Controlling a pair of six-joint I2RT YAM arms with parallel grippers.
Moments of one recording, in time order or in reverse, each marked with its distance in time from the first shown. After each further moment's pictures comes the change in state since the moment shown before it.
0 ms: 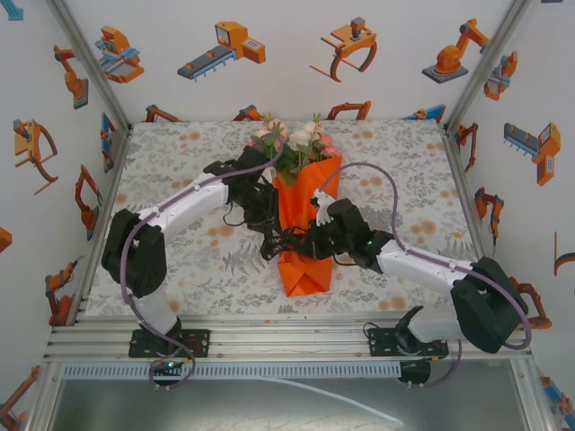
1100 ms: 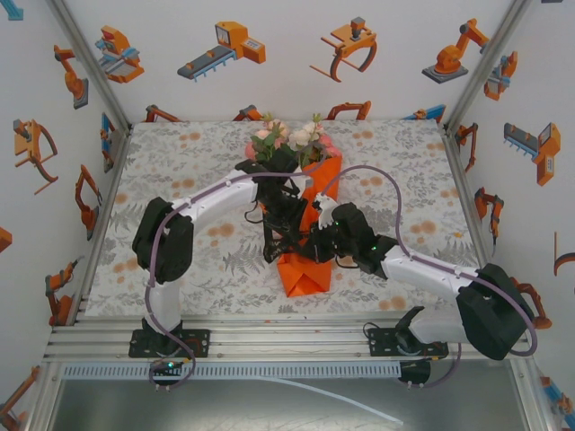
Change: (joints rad) left arm -0.114 0.224 0.187 -0.060 0.049 0.353; right arm 0.000 -0.047 -0.058 0.061 -0.026 -0.024
